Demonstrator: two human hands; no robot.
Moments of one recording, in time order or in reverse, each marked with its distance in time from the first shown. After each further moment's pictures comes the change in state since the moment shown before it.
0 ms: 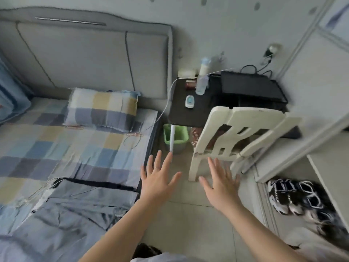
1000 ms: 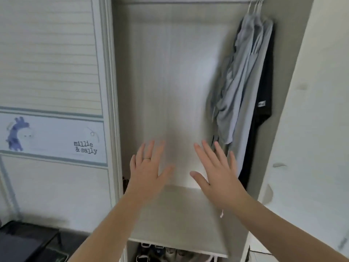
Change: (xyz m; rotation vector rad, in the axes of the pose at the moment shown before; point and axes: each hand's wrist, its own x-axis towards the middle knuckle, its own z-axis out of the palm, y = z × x) left_hand 0.181 0.653 -0.014 -0.356 -0.155 1.648; right_hand -0.041 0.235 -0.374 -0.461 0.904 1.006
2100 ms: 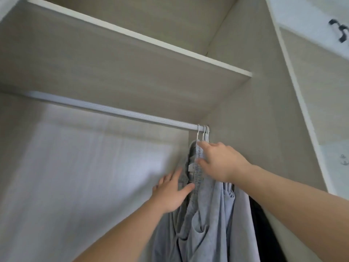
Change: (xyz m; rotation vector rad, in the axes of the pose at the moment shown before) left_hand 0.546 0.198 0.041 -0.351 -0.058 0.457; right_hand 0.409 0.173 -0.231 -0.613 0.316 0.259
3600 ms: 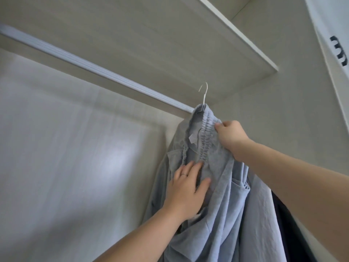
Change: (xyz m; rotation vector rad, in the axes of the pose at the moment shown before) left_hand -0.007 -0.038 0.036 -0.403 0.144 0.374; right_hand 0.081 -0.024 0.037 0.689 0.335 0.519
